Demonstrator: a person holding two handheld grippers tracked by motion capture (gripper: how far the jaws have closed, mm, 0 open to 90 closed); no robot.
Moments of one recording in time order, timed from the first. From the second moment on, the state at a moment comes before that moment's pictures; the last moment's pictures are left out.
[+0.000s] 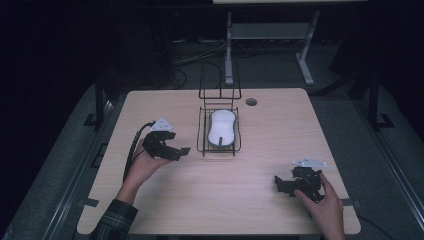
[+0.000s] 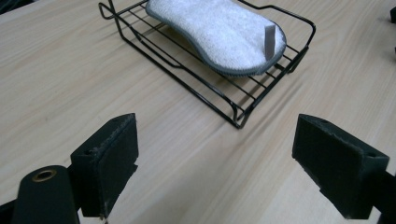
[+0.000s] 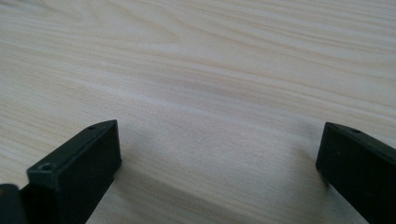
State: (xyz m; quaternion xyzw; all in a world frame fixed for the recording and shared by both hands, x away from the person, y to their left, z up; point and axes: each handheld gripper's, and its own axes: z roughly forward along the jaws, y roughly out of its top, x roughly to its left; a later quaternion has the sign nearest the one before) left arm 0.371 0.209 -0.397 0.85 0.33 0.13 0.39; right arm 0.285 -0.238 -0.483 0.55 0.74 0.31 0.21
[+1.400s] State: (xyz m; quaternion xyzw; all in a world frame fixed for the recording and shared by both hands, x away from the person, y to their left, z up) left arm 0.282 0.257 -0.459 0.86 0.34 0.16 0.35; right arm 0.285 -0.237 -0.483 0.55 0.74 0.31 0.21
